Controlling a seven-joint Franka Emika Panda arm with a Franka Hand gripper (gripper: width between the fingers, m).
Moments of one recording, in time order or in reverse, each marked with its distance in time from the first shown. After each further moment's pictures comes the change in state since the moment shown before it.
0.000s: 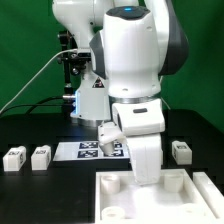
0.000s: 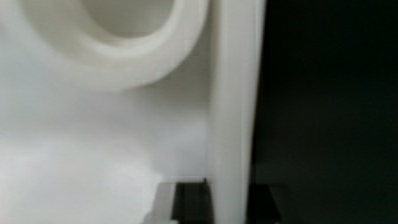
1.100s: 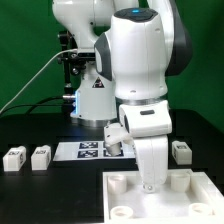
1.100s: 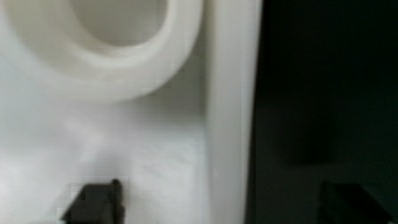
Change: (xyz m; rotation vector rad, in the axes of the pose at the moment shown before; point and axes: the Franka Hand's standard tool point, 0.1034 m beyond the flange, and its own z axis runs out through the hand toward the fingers) arm 0.007 -0.001 0.002 -0.002 -0.002 0.001
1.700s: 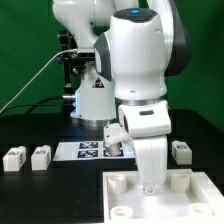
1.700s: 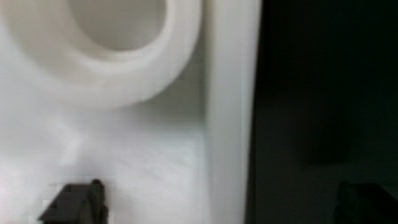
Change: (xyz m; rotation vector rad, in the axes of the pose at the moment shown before) arm -0.001 0.000 0.000 0.001 0.000 0.002
